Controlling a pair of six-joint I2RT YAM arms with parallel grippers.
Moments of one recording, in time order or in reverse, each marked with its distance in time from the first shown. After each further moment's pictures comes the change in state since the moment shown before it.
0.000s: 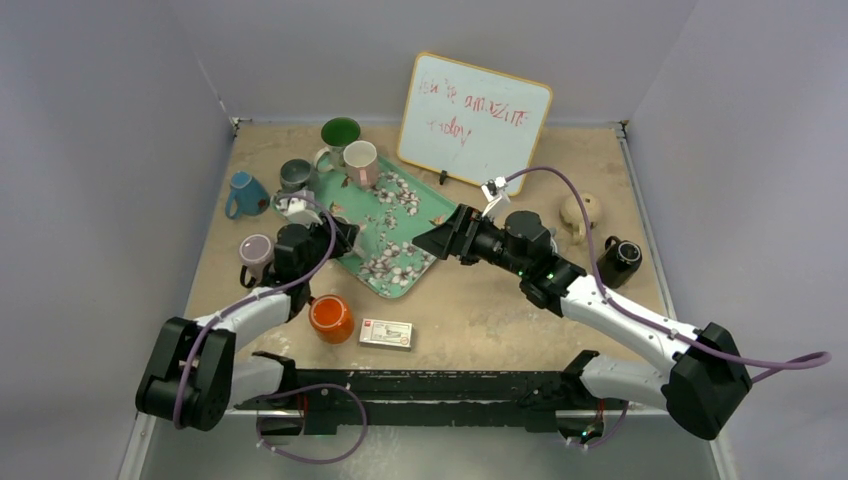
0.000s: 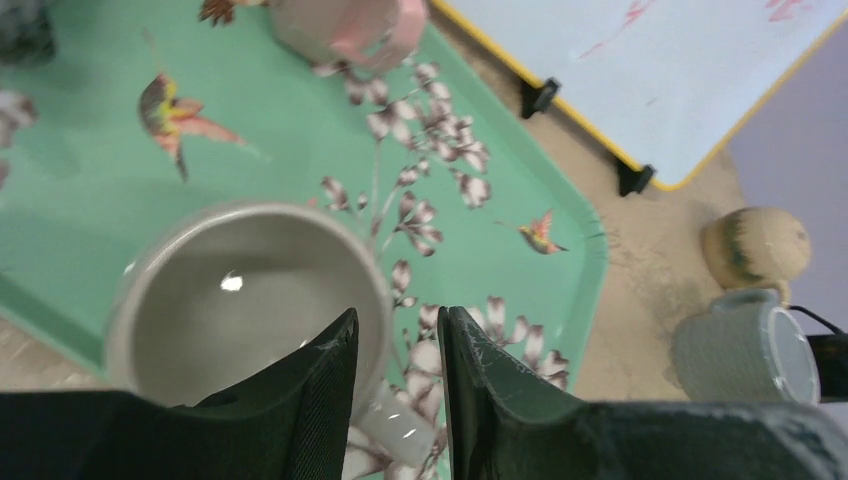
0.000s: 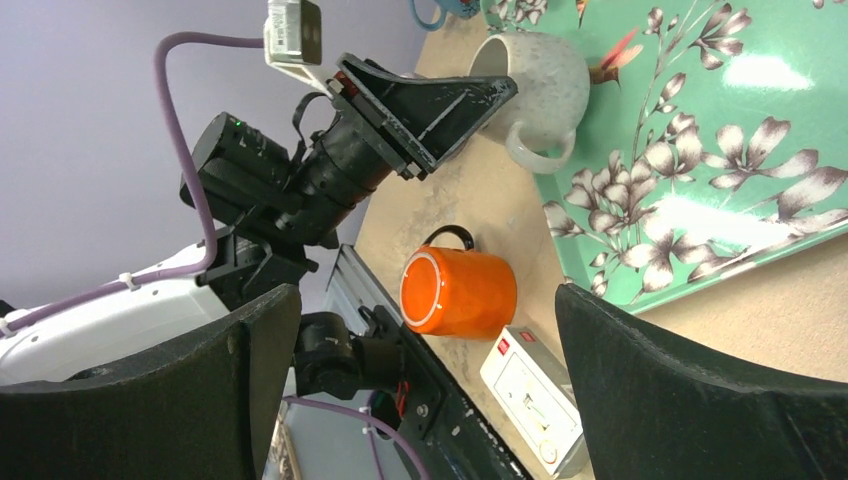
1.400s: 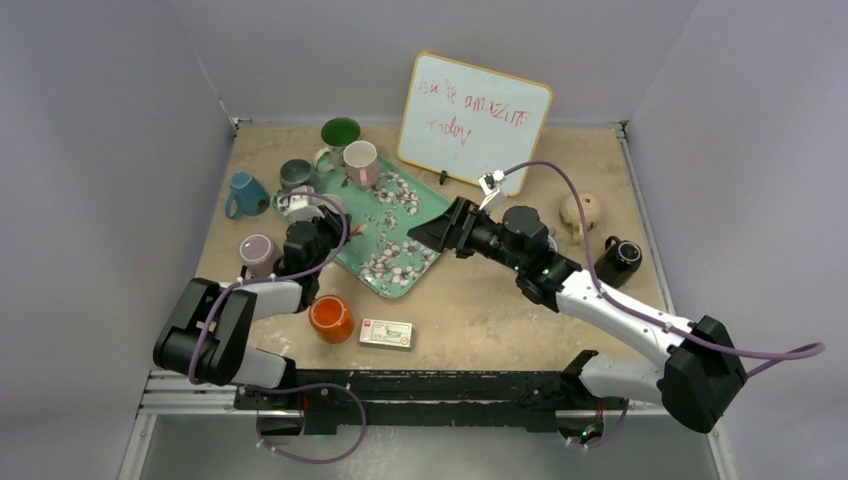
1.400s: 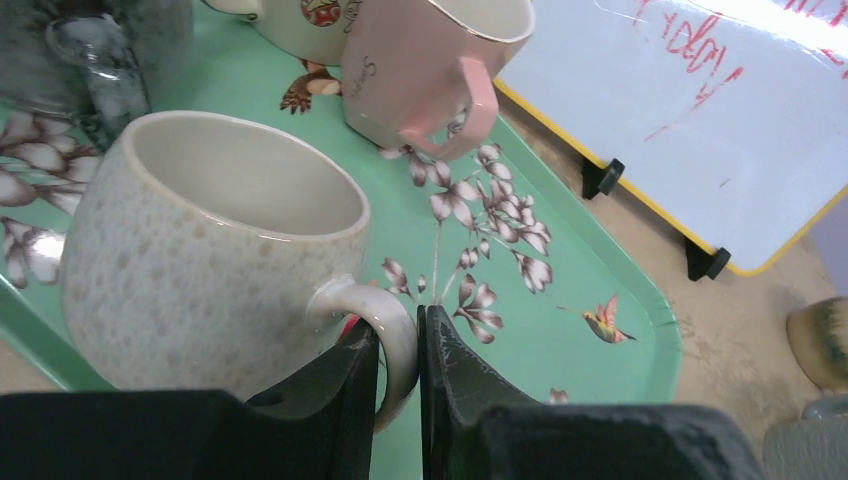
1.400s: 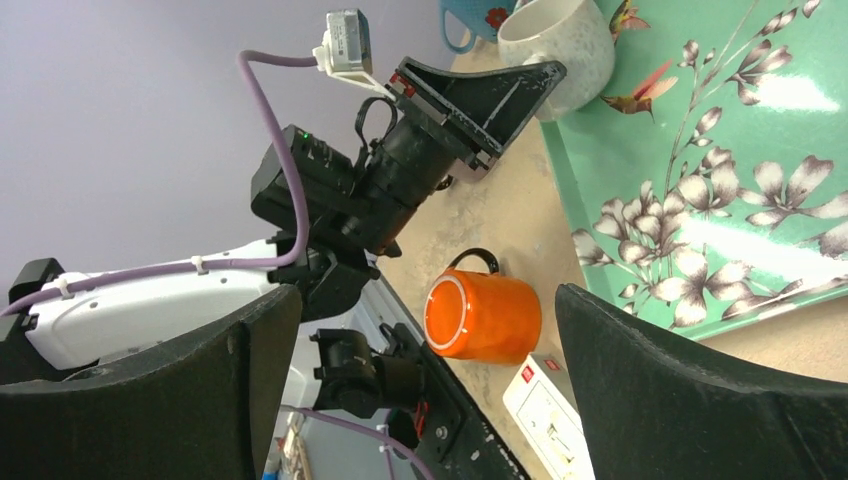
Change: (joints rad) left arm -0.041 0.199 0.020 0.214 -0.205 0.051; right arm 0.004 0.043 0.033 0.066 -0.003 0.025
